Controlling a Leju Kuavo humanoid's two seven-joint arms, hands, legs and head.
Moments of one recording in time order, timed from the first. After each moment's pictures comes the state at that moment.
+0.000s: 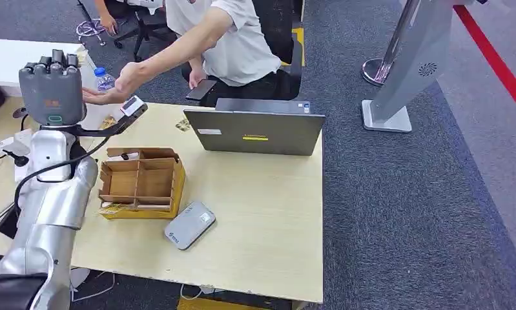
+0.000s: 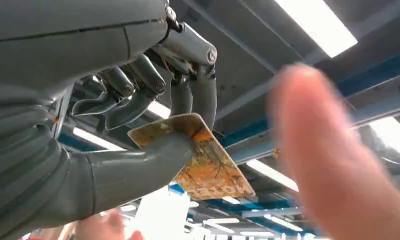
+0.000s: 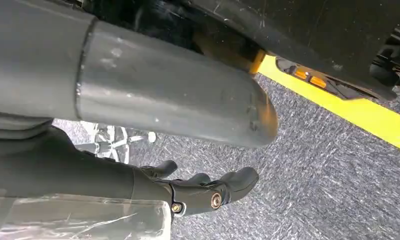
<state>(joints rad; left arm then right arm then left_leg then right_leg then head) -0.71 0.22 -0.06 -1.06 -1.48 0.69 0.00 -0.08 0.24 -0.88 -0.20 1.49 -0.20 0.07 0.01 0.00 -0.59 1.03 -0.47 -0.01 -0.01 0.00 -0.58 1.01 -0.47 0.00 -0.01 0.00</state>
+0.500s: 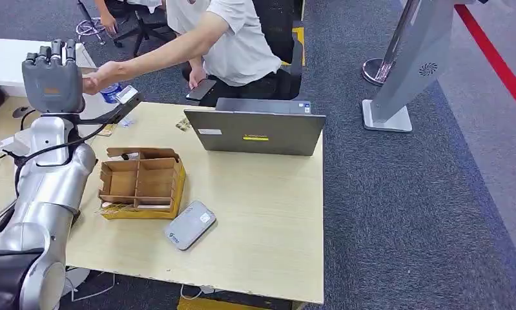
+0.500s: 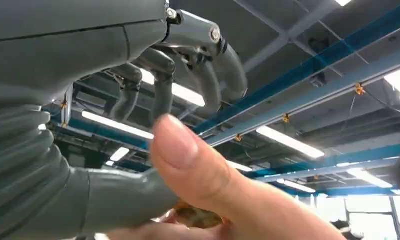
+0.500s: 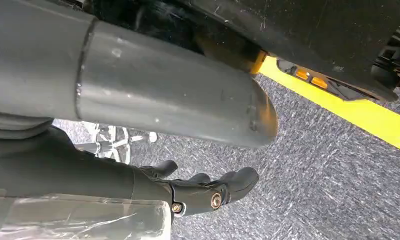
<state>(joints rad) -0.81 0.24 -0.06 -0.84 -1.40 0.69 -0.01 -0.08 0.24 -0.87 -0.20 1.48 -0.20 0.08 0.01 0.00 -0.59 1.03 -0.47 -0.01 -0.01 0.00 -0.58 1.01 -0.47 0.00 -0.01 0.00</state>
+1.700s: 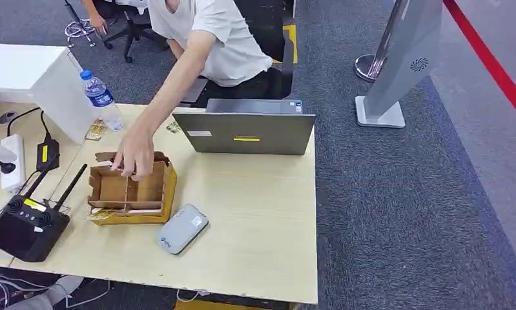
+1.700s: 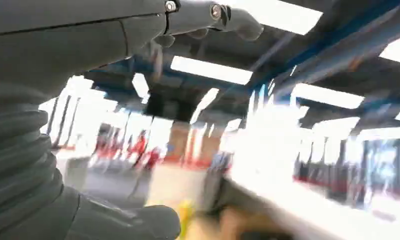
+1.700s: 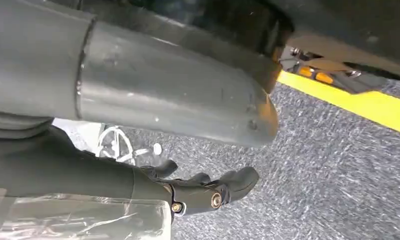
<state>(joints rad) -0.22 0.81 0.62 -0.93 -0.63 0.30 -0.30 -0.06 0.23 -0.89 -0.20 1.43 -0.22 0.05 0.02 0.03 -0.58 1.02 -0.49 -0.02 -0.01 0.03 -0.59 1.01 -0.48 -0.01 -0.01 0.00</state>
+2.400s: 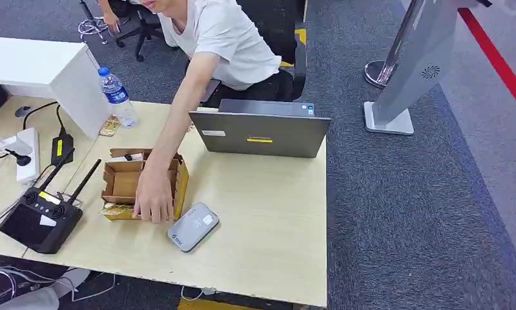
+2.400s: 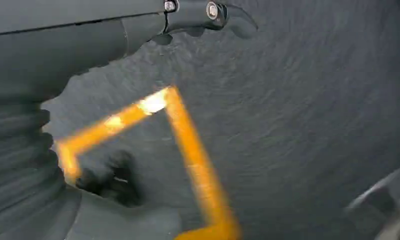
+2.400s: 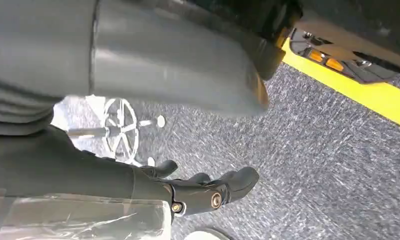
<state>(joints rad) -0.07 0.24 1.28 -0.26 -0.08 0.15 -0.06 -0.07 0.21 -0.84 -0.20 1.51 -0.21 0.09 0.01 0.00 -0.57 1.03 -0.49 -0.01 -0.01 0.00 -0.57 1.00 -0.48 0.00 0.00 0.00</state>
